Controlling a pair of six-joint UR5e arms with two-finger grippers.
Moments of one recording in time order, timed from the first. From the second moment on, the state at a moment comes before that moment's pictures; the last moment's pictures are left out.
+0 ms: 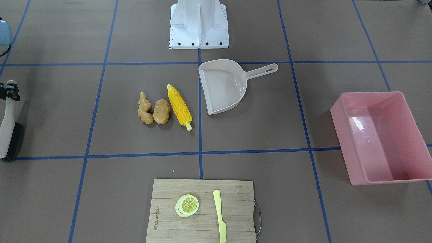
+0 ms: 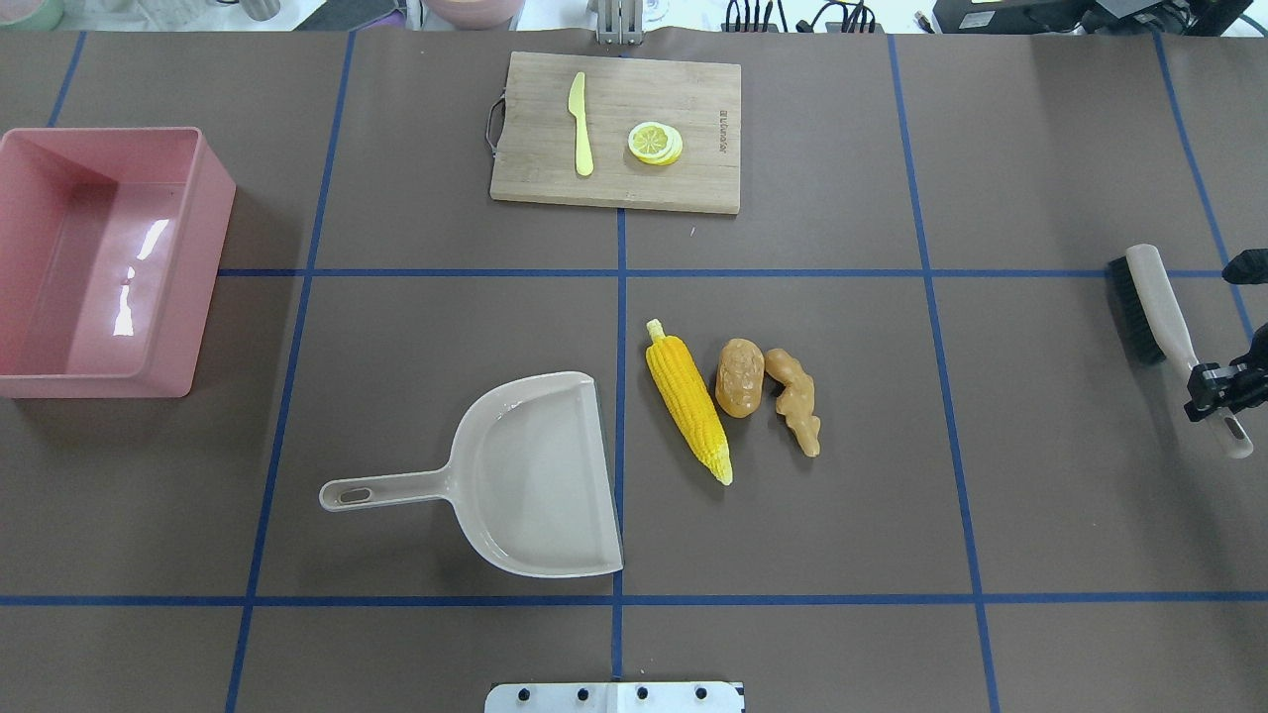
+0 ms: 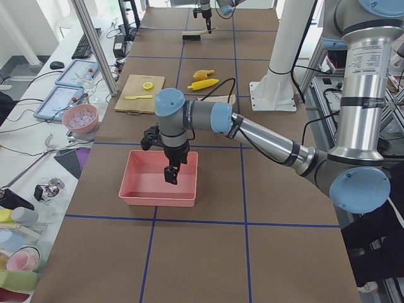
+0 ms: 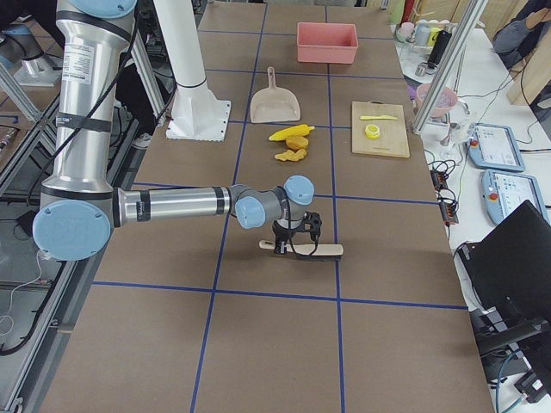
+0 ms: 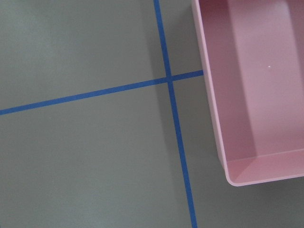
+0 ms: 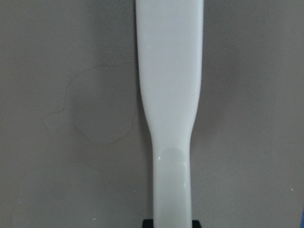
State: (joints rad) left arm -1.45 -1.65 -1.98 -1.16 -2.26 0.19; right arm 1.08 -1.72 1.74 -1.36 2.30 0.48
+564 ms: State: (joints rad) left arm -1.15 -1.97 -2.03 -0.93 -2.26 0.19; right arm 1.11 -1.68 1.76 -1.36 2.34 0.48
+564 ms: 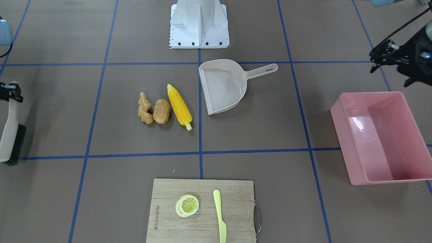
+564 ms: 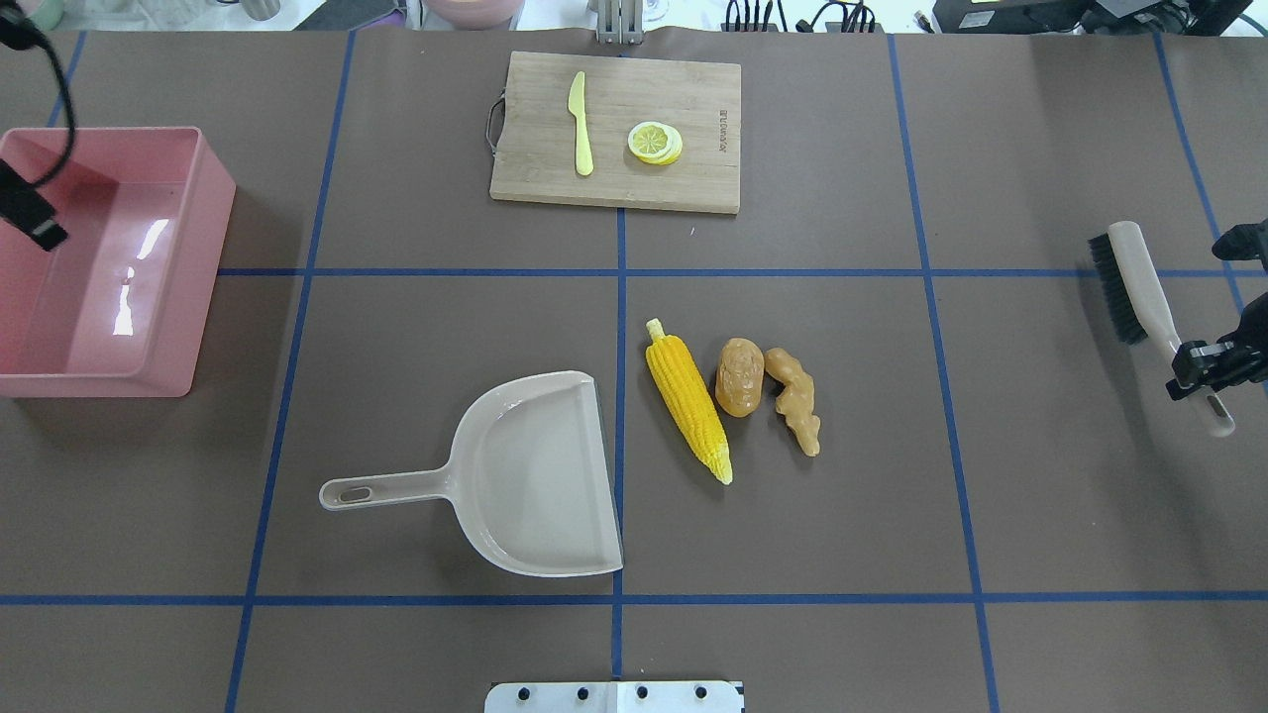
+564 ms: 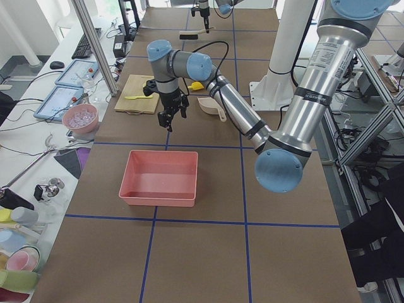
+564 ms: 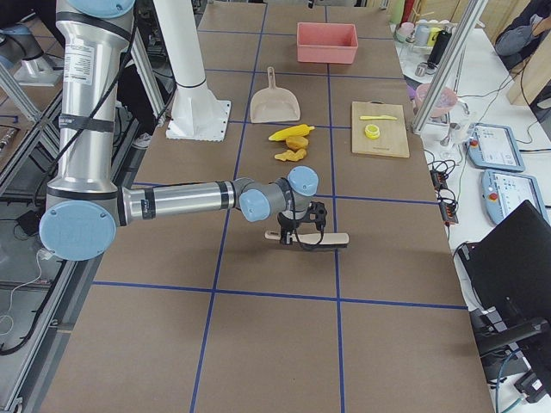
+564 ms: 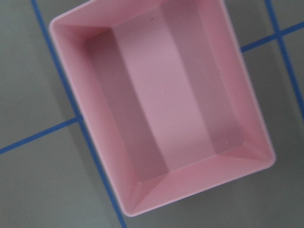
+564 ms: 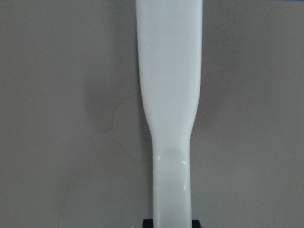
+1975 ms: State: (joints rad) left arm -0.56 -2.00 -2.10 -1.30 -2.01 0.19; right arm 1.19 -1.58 1.85 -1.36 2.55 0.67
